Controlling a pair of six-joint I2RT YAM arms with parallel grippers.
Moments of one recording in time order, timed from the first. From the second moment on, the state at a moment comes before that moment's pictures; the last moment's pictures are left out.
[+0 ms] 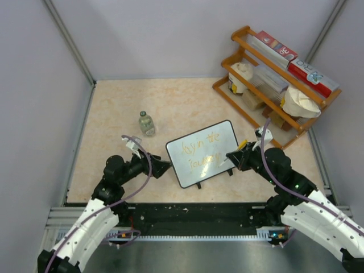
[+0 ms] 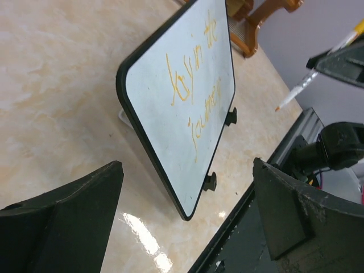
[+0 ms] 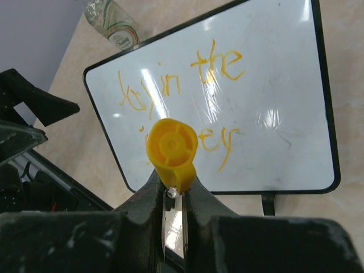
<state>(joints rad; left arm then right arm) -0.38 0.50 0.21 0.12 0.53 -0.56 0.73 0.52 0.55 -0.33 0.10 0.58</state>
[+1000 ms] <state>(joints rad) -0.38 0.52 0.62 -0.33 0.06 -0.53 0.73 0.26 0.18 -0.54 -0.06 0.97</state>
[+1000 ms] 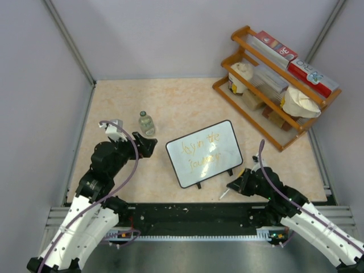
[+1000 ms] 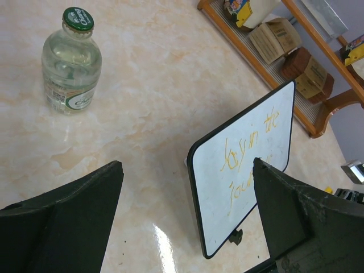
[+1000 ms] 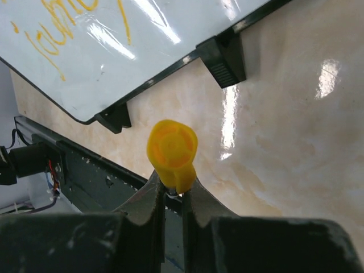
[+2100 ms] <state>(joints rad) -0.38 0.58 0.61 -0.28 0.11 -0.53 0.56 0.30 0.17 -0.55 -0.10 0.96</state>
